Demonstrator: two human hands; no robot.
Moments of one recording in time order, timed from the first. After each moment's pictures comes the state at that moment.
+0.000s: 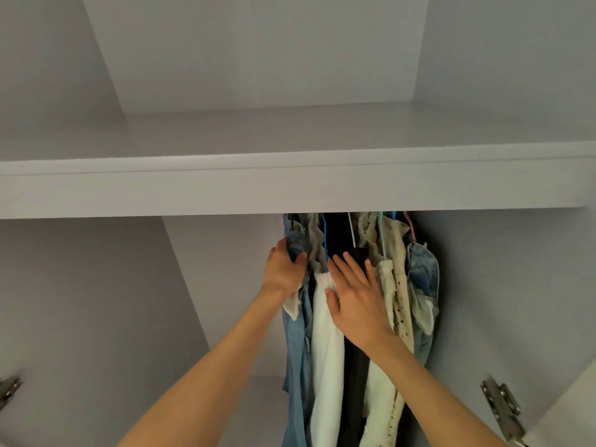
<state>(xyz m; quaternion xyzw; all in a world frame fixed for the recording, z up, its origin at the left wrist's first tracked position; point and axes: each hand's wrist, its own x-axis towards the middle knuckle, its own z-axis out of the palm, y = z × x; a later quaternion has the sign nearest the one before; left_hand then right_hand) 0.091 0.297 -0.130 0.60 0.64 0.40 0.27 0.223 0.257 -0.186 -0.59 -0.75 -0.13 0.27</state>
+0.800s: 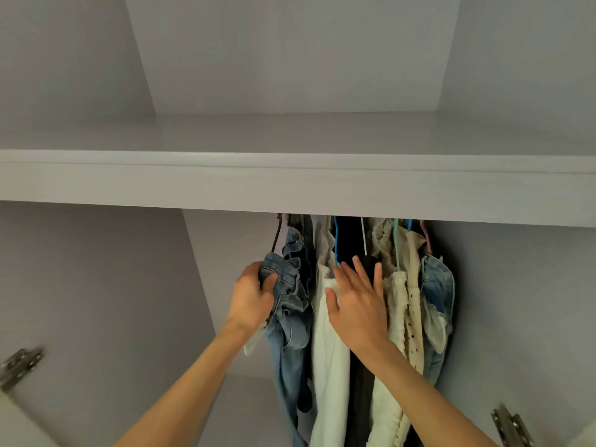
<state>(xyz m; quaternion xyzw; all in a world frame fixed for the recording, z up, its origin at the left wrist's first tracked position) 0.038 0.261 -0.159 0.60 0.63 0.46 0.18 0.214 0.263 -0.184 -0.58 -0.74 -0.12 0.31</state>
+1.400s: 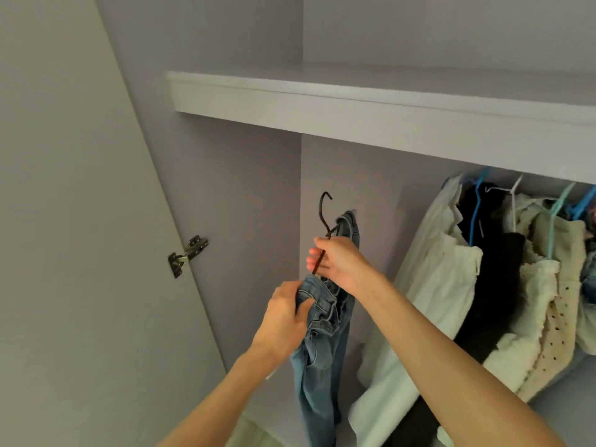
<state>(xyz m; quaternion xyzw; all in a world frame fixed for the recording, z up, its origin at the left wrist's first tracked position) -0.054 0.098 -0.205 0.55 0.70 0.44 0.15 0.020 0.204 -0.135 -0.44 -0.45 0.71 0.30</state>
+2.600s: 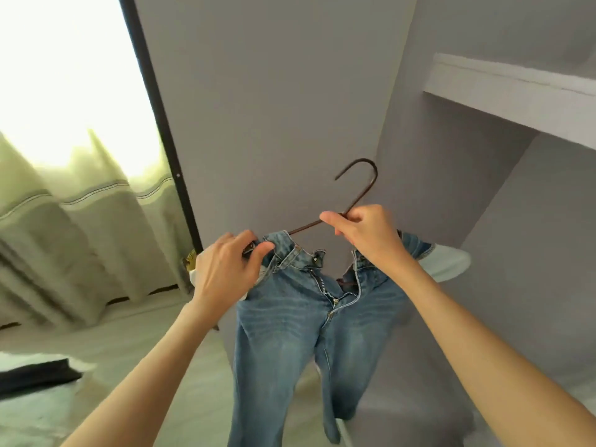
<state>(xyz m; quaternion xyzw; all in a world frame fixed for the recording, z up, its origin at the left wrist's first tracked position) -0.181 -0.146 -0.176 0.28 0.87 0.30 -0.25 -0.111 0.069 -0.118 -0.10 -0.88 0.40 0.21</state>
